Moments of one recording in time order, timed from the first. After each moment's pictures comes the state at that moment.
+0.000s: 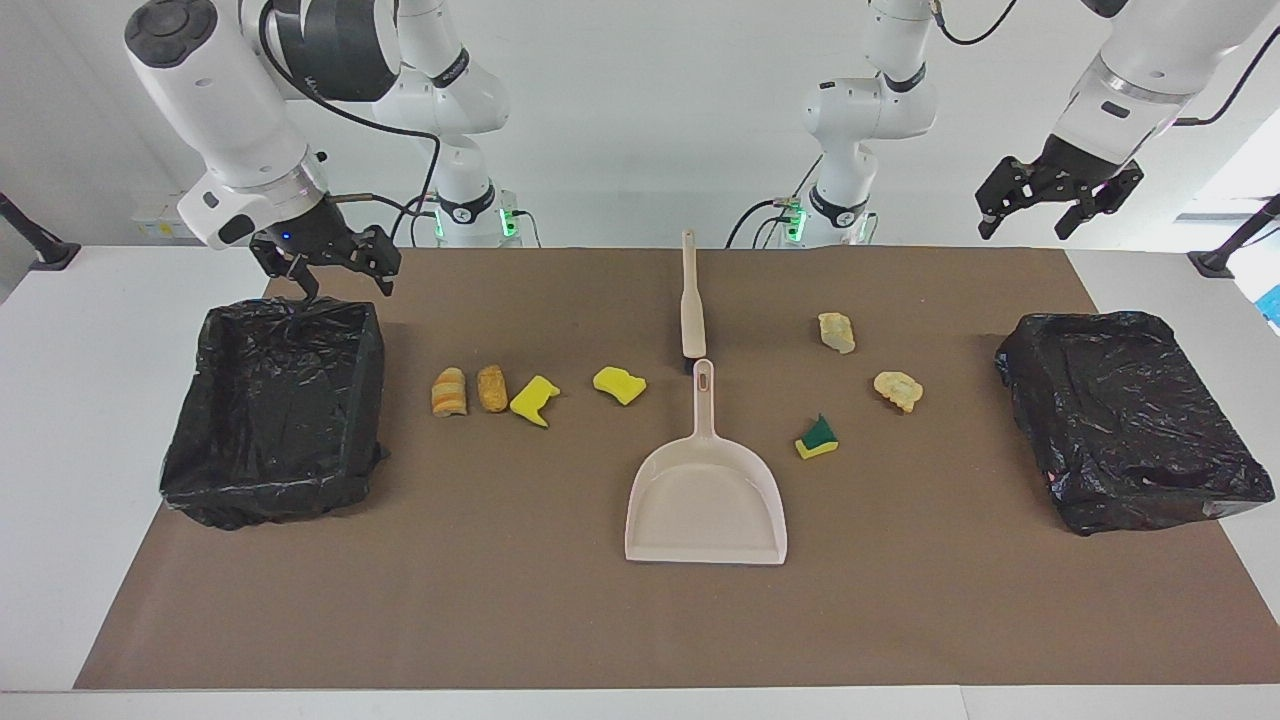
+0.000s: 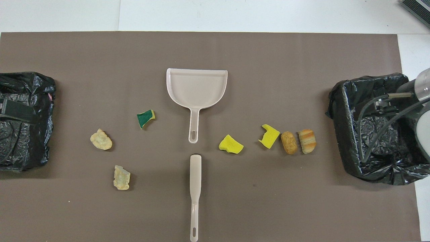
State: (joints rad) left arm -0.06 0.00 0.00 -1.43 -0.01 1.37 0.00; right arm 0.00 0.04 0.00 -1.60 0.02 1.55 0.01
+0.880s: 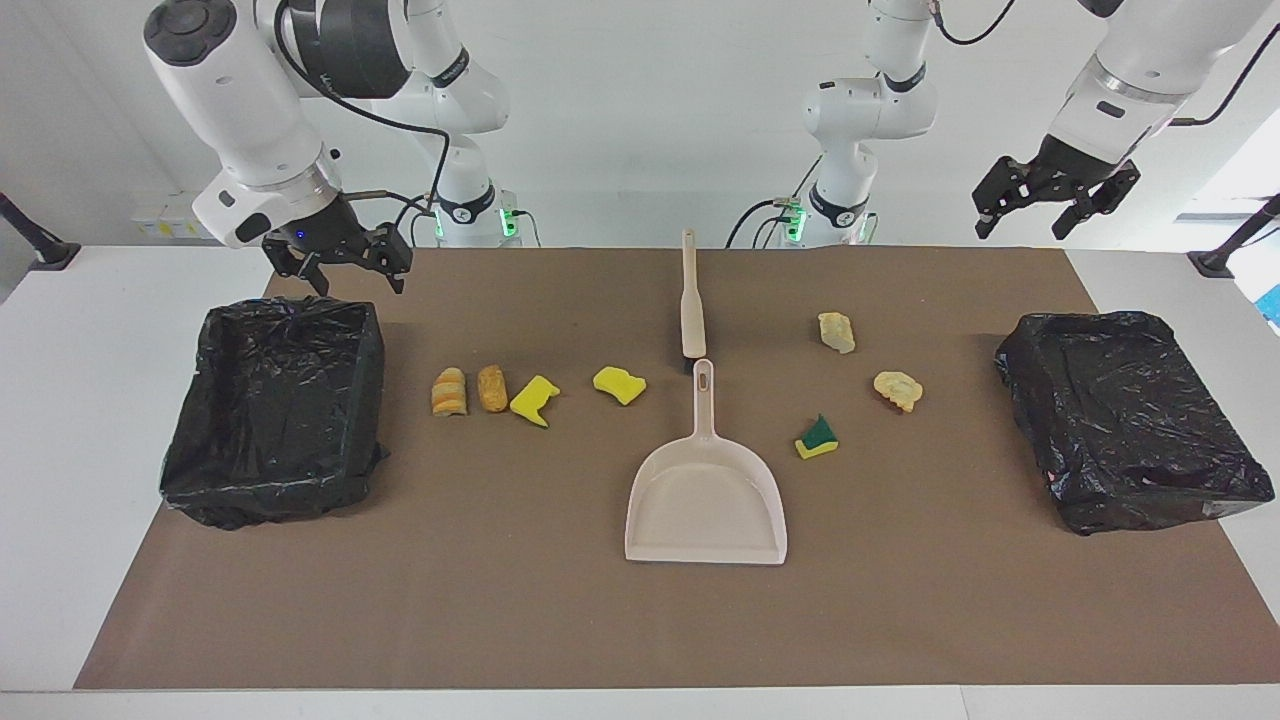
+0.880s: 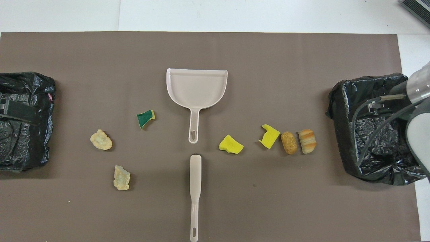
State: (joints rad) left arm -0.06 0.00 -0.01 -1.43 -0.01 1.38 0.00; right arm 0.02 0.04 0.02 -1.60 -0.01 1.55 0.01
